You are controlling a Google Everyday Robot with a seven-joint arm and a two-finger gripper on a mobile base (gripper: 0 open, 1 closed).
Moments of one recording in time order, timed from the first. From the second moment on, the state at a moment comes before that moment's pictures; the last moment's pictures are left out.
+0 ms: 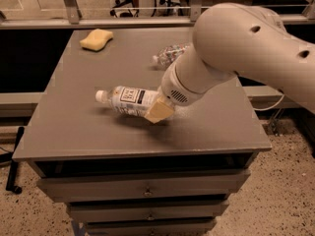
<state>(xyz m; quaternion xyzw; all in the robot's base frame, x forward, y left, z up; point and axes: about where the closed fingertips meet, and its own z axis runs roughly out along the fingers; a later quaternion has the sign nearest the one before) 0.513 -0.020 0.867 -0.53 0.79 0.07 0.29</state>
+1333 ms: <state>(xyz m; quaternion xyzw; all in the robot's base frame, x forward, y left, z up) 0.587 -0.203 0.913 -0.55 0.78 0.01 0.30</state>
